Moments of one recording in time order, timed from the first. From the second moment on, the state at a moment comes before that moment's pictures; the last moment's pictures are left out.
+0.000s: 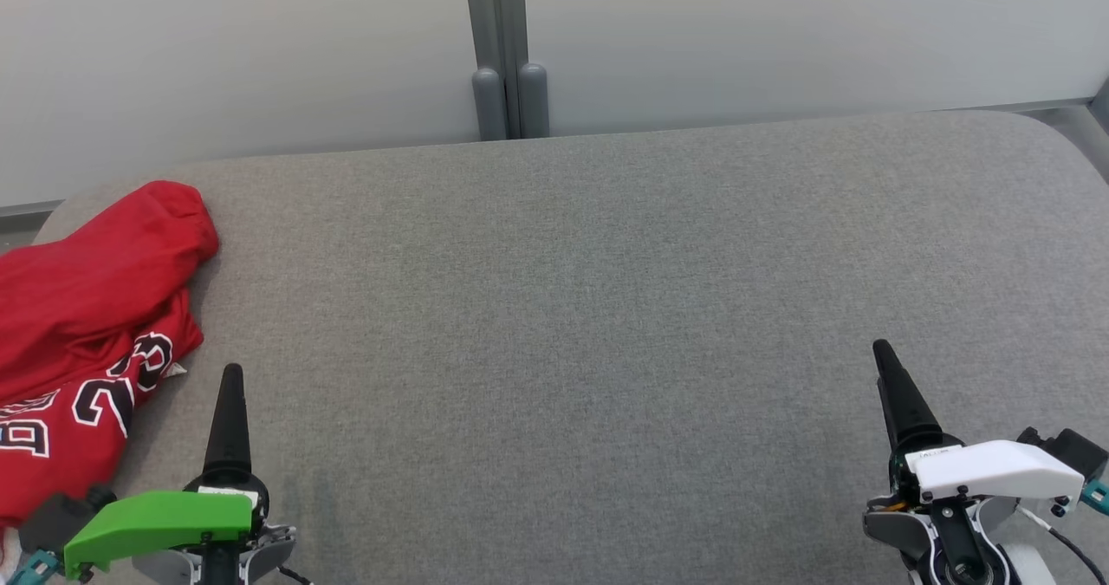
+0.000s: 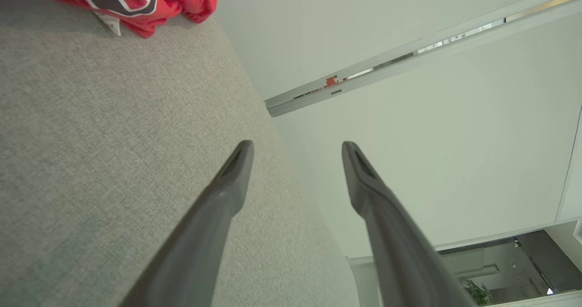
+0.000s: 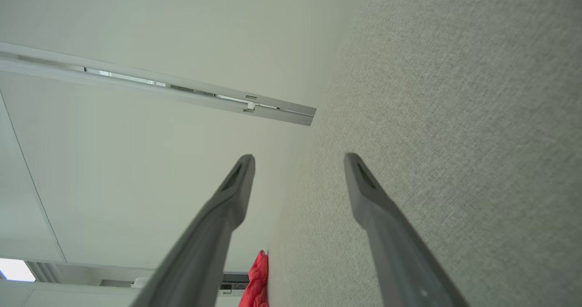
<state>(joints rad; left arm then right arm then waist) -0.05 0.04 0.09 0.21 -1.27 -0.10 0.00 -0.06 -0.04 -0.04 0.23 1.33 0.13 0.00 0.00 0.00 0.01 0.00</state>
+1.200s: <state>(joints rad) -0.03 0.07 0.00 0.16 -0.56 -0.02 -0.13 -0.04 -0.04 0.03 0.17 0.73 0.13 -0.13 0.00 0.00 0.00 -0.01</state>
